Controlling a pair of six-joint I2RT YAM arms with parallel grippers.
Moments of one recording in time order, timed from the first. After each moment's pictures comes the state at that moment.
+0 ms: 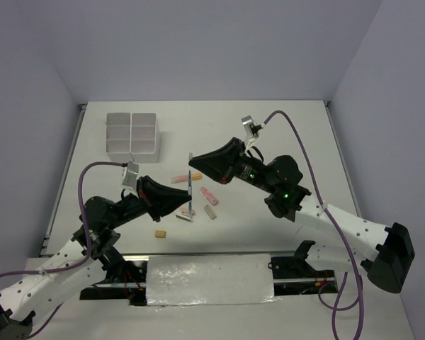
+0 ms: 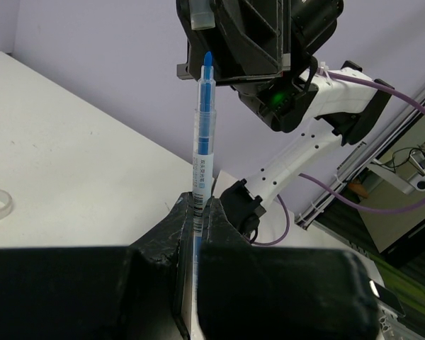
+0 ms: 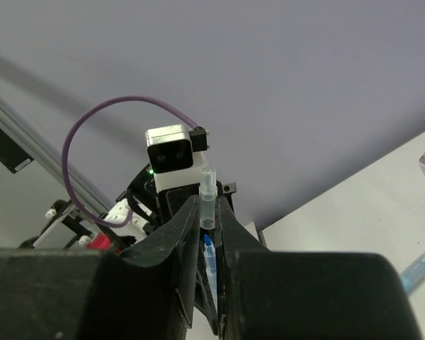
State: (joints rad) left arm -0.72 0.53 0.43 0.44 0.43 -0.67; right arm 0.87 1.07 0.82 0.68 -0.33 0.82
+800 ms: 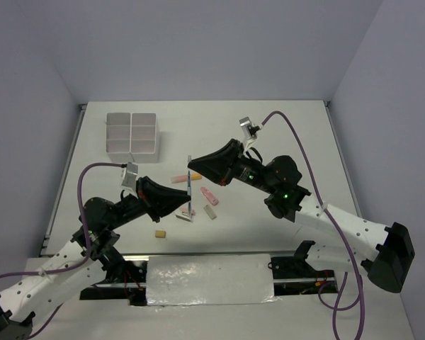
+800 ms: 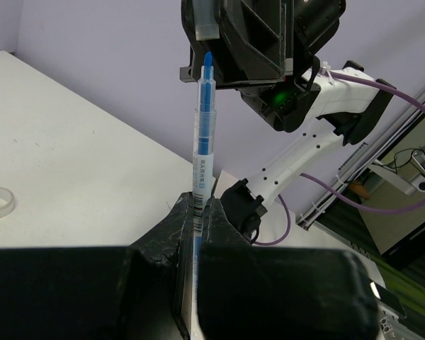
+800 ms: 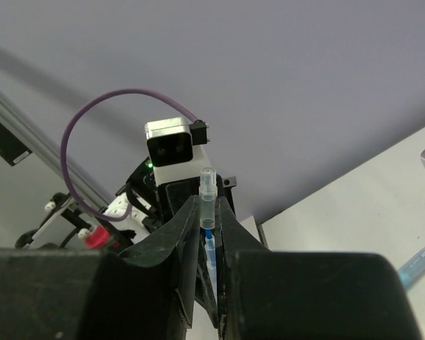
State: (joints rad) left arm -0.72 0.51 0.42 0.43 0.42 -0.66; right arm 0.88 1.07 0.82 0.66 -0.34 0.80
